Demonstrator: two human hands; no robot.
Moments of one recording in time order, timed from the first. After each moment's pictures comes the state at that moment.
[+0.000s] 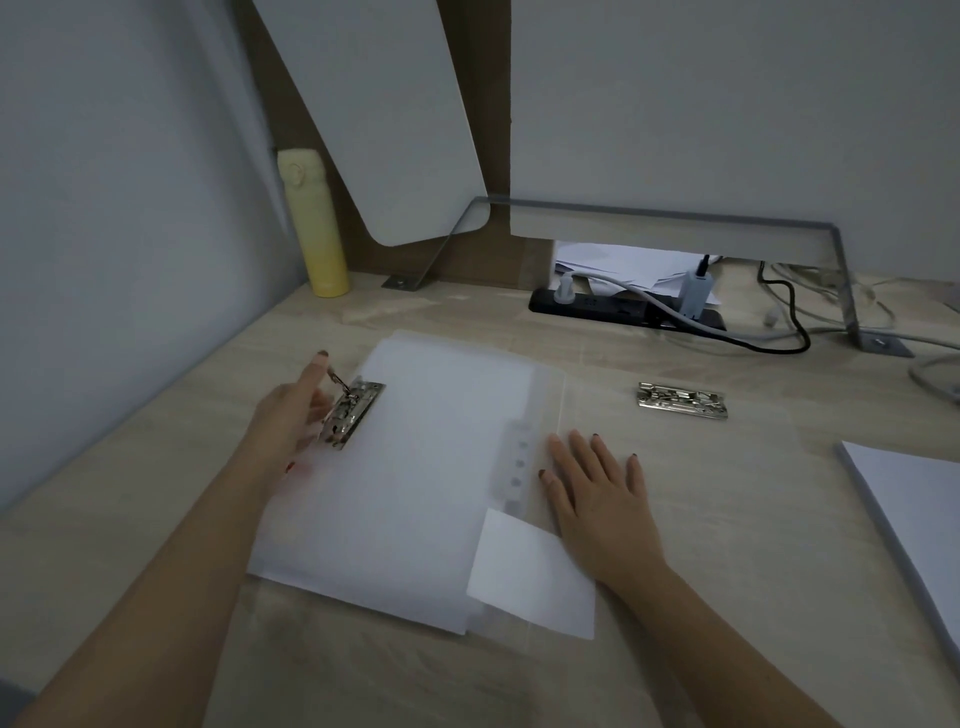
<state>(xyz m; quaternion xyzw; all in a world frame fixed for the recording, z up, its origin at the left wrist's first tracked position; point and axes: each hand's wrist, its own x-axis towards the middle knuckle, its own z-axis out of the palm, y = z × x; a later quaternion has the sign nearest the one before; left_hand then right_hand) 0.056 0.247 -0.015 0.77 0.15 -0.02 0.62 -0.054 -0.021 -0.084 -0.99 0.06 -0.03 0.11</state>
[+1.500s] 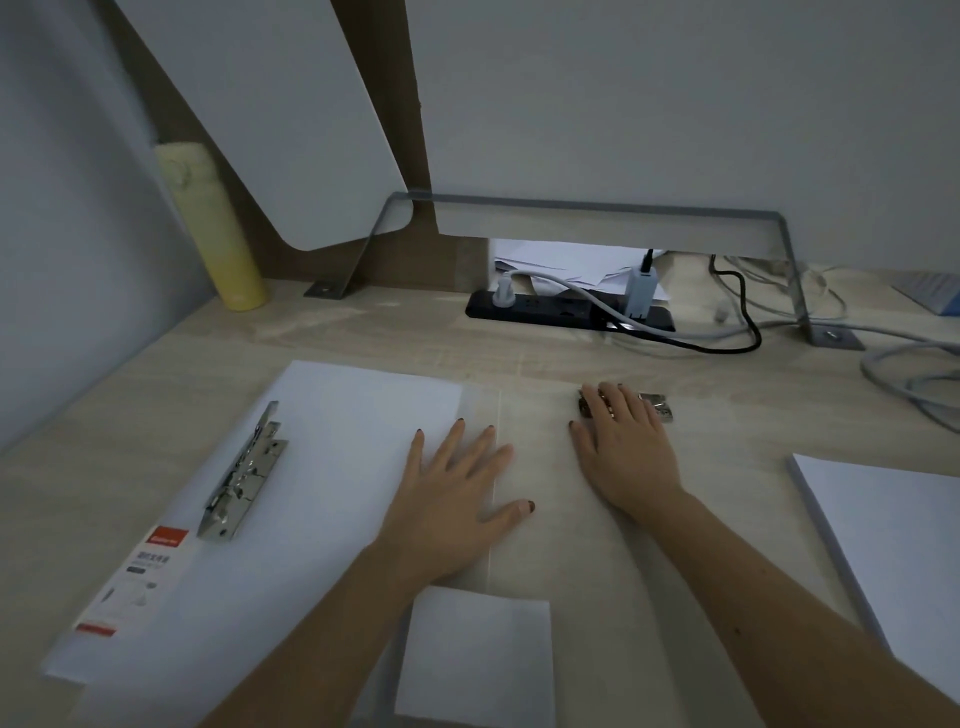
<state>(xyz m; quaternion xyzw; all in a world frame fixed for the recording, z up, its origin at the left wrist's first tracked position) 0.024 0.065 -0.066 0.95 -0.31 -0.07 0.04 0.012 -0.139 -0.072 -0.99 0.10 -0.09 0.09</state>
